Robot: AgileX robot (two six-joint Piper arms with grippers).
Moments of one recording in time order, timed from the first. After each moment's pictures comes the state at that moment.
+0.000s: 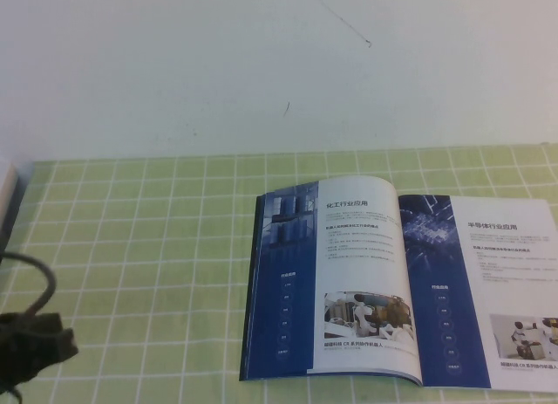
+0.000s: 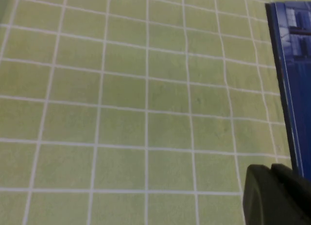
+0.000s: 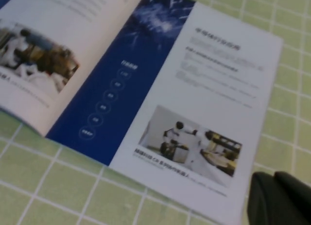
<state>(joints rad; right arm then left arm) -0.03 0.60 -0.43 0.32 0.65 -0.62 -0.02 0.79 -0.43 -0.52 0.43 0.20</state>
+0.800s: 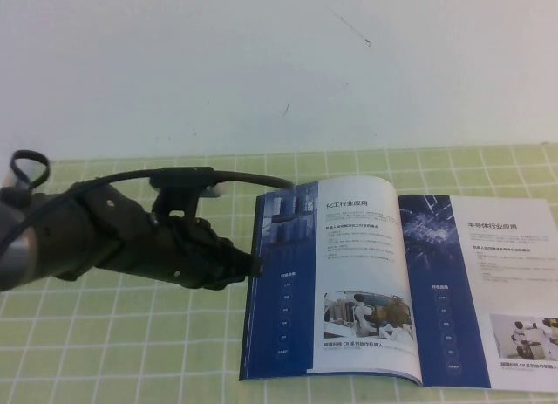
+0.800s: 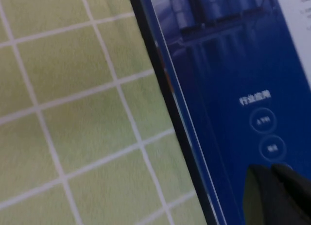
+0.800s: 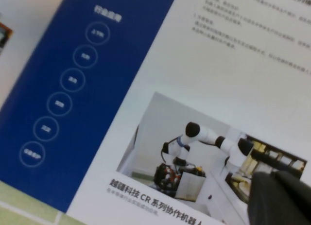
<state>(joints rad) -0.03 1.45 -0.65 0.51 0.45 -0.83 -0.36 1.70 -0.97 -0.87 0.42 0.62</state>
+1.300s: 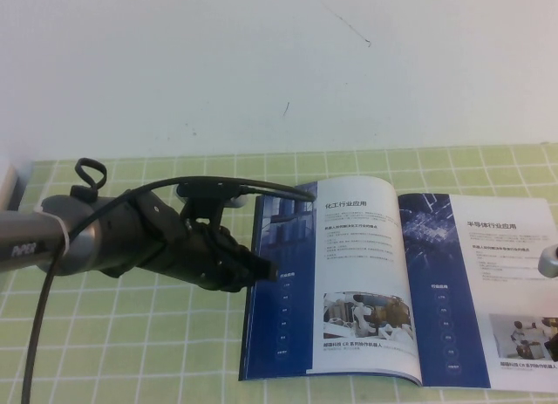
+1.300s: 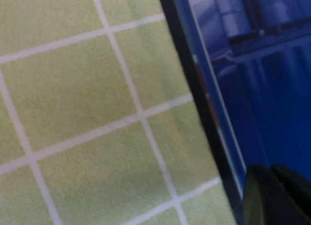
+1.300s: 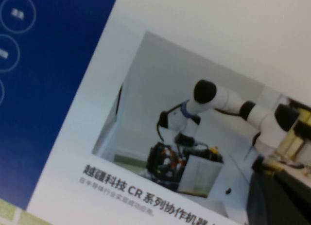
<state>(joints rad) -0.03 1.69 -0.66 0.51 0.41 -0.86 -0.38 1.89 -1.07 -0.87 0.34 0.62</state>
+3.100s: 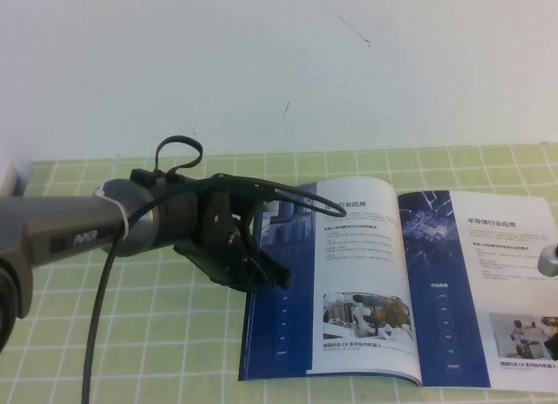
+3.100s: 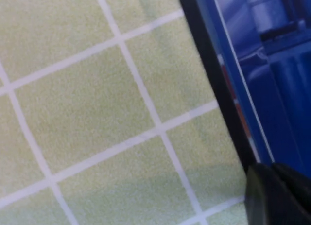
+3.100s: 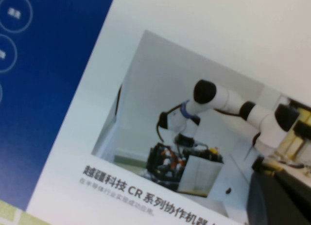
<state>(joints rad) -0.03 1.69 -0.67 0.51 0.42 -0.86 -0.48 1.98 -1.25 -0.09 0.47 -0.07</state>
